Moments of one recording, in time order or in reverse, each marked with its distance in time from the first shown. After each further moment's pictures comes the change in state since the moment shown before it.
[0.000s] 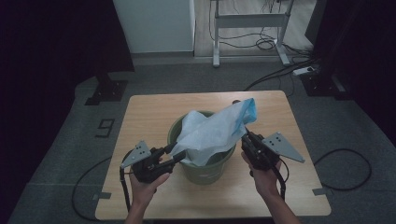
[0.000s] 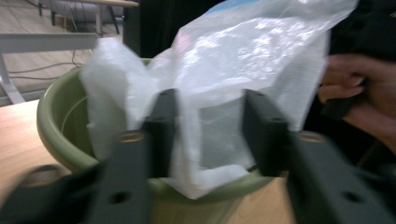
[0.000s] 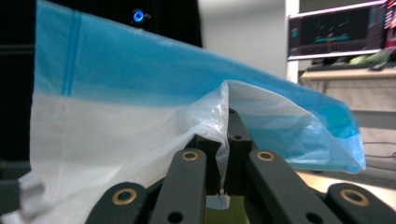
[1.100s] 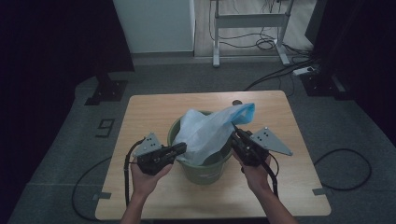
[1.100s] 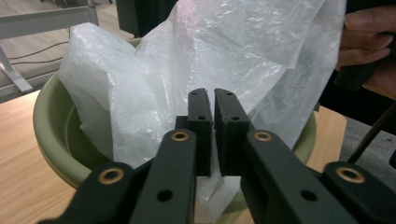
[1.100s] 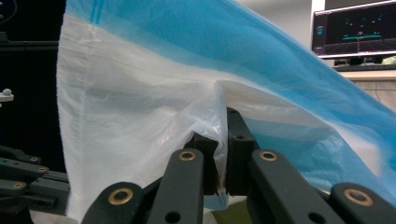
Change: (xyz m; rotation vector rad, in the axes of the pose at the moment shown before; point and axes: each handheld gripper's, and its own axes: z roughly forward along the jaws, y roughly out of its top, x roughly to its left) left arm 0.006 0.015 0.020 0.133 -0.006 0.083; right arm 0.015 0.005 0.021 0.003 0.074 -0.017
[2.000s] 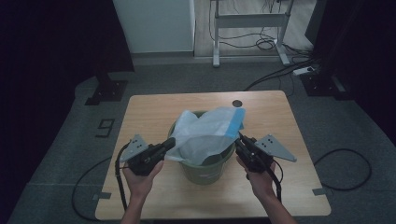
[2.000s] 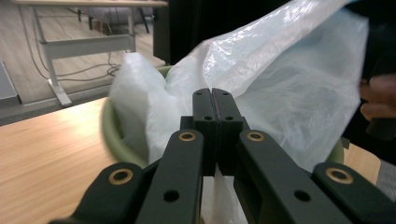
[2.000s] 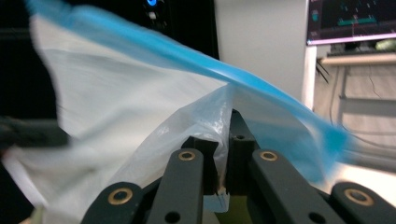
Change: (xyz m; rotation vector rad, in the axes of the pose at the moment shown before) left arm 0.006 -0.014 -0.026 -0.143 0.147 -0.069; right arm -0.011 -0.021 -0.018 0.058 -0.030 0.025
